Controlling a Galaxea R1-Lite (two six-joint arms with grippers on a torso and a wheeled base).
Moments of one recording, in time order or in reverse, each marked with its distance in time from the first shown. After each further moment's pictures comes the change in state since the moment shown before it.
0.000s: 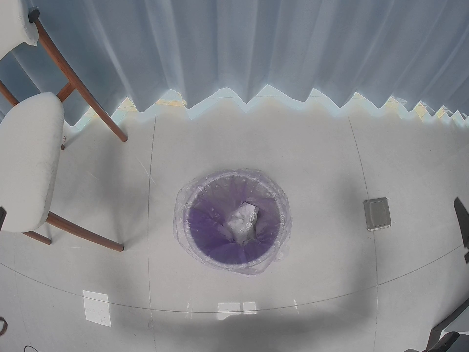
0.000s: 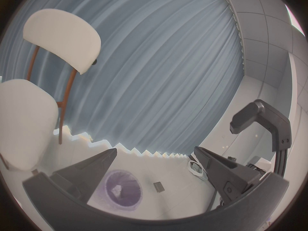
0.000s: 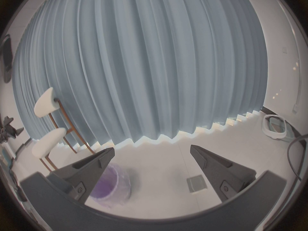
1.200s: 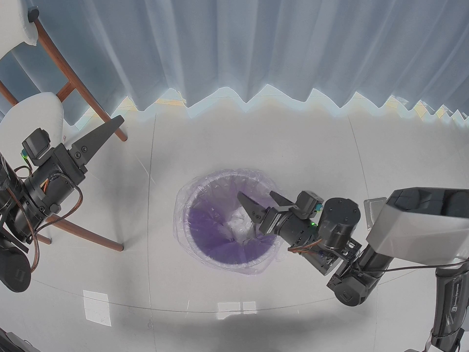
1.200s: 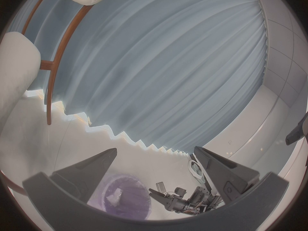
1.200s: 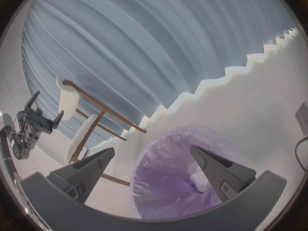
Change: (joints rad) left arm -0.040 1.007 -0.256 -0.620 0.002 -0.110; right arm 0.504 1.568 -0.698 -0.734 0.033 0.348
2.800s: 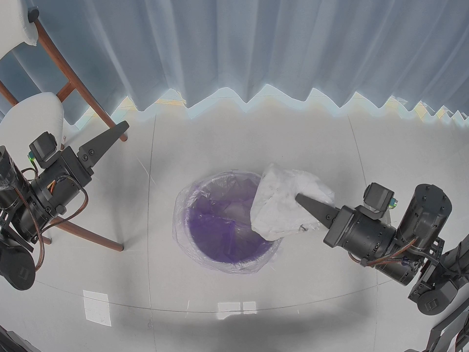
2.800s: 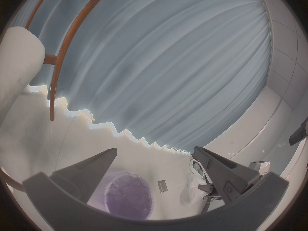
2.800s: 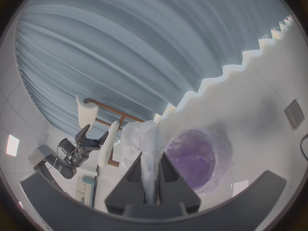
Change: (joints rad) left arm 0.008 0.043 -0.004 0.001 0.003 -0.009; right arm 0.014 -0.553 0.378 0.234 0.098 0.139
